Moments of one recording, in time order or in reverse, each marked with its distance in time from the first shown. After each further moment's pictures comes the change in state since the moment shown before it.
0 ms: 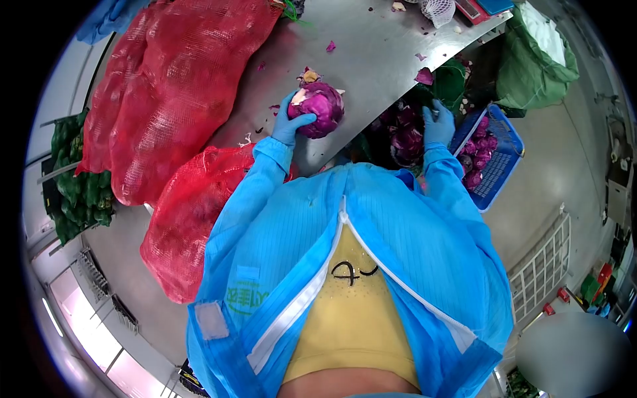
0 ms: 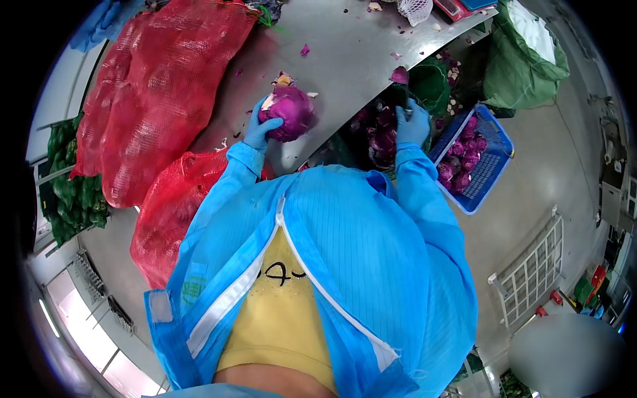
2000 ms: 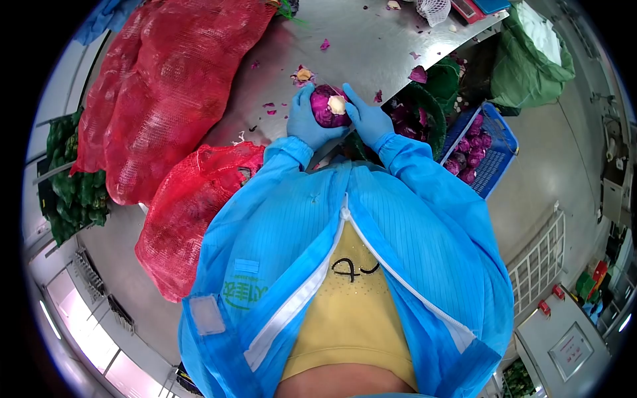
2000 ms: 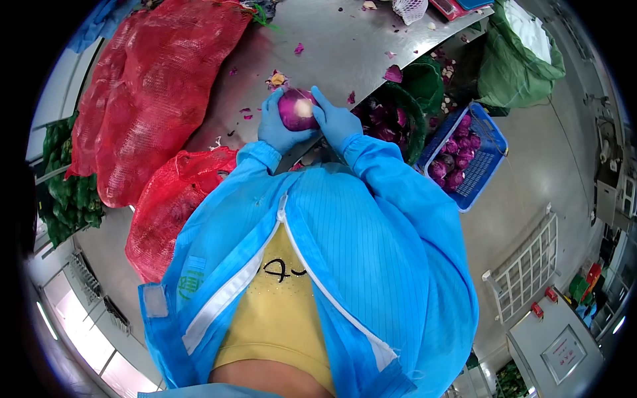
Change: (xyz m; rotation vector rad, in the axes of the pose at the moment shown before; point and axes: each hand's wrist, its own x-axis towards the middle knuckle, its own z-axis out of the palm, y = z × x) left_hand -0.024 0.010 0.076 1.287 0.109 0.292; right_hand -0.019 -0.159 0.016 -0.160 -0.948 -0.064
